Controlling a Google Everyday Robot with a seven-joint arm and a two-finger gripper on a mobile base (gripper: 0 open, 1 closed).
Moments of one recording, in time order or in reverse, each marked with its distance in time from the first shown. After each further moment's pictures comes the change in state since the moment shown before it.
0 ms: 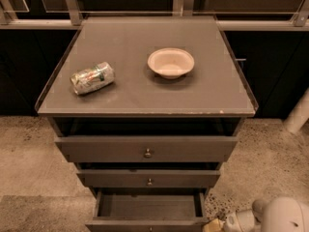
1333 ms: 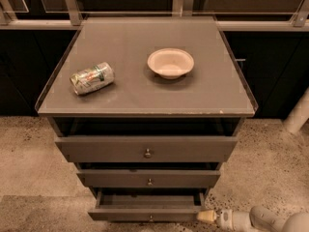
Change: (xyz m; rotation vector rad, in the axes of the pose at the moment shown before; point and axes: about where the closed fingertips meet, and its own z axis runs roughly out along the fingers) arm -0.054 0.017 0.013 -0.054 -0.303 -0.017
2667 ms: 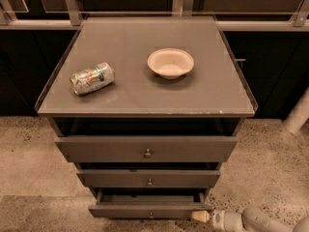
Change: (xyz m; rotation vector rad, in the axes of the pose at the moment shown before) arm -0.002 0.011 0.022 0.071 -0.078 -0.134
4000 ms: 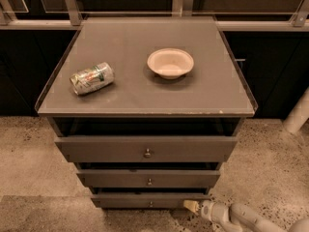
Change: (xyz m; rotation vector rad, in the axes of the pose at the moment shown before) arm -0.040 0.004 0.049 0.044 -0.124 -0.144
